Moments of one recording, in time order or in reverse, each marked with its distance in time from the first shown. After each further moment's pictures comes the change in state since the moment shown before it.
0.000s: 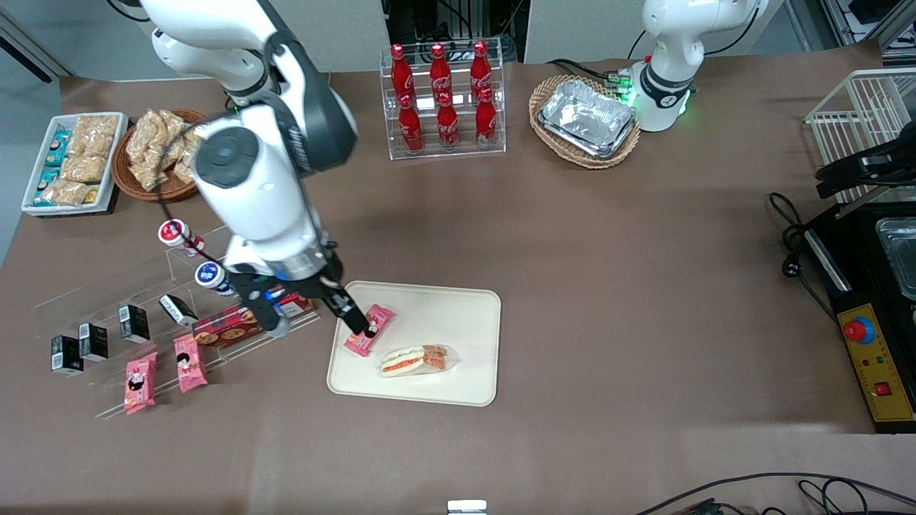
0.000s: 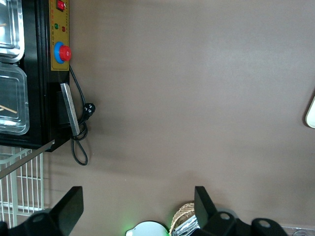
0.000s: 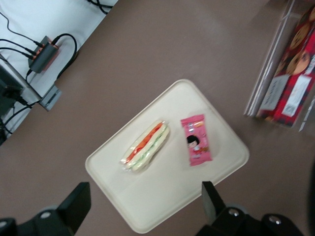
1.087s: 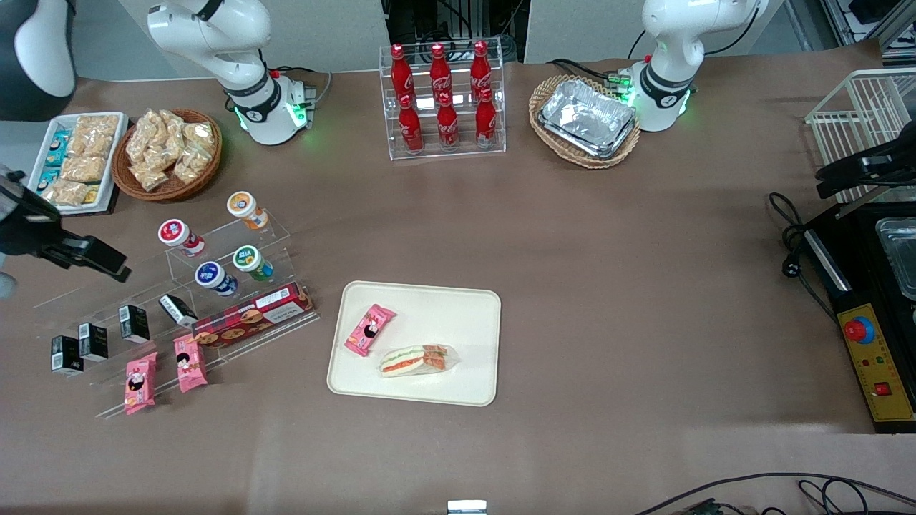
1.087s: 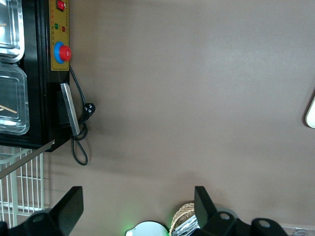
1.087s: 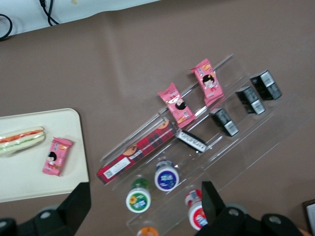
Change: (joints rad) arm -0.732 -0.323 0.345 -0.131 -0.171 -0.272 -0.951
